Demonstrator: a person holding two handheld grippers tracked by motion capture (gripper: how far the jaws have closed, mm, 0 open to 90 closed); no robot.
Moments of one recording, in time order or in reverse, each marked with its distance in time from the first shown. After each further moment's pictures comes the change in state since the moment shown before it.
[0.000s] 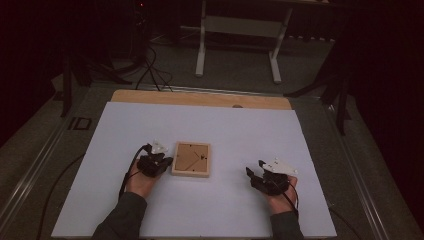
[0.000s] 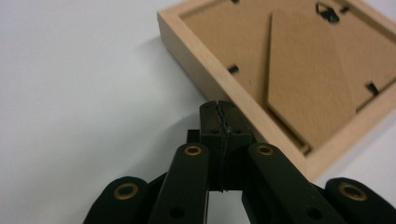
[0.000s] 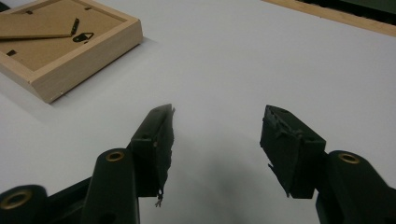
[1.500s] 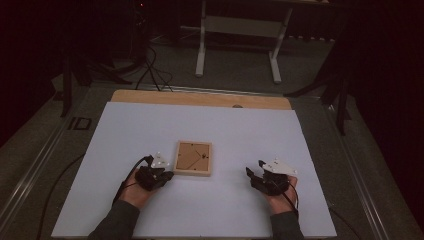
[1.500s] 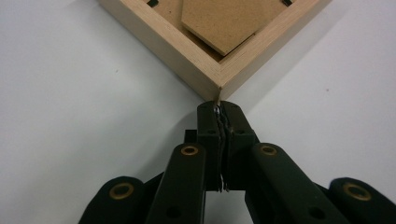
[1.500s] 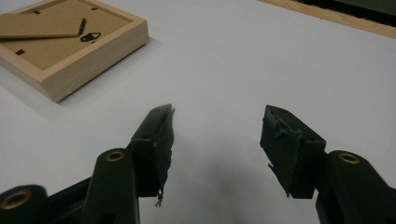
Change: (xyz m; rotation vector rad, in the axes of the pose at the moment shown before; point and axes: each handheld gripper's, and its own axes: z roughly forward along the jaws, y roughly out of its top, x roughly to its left) left arm -0.020 -0.018 -0.013 0.059 -0.110 0.137; right arm 0.000 0.000 0.000 0.000 0.001 -0.009
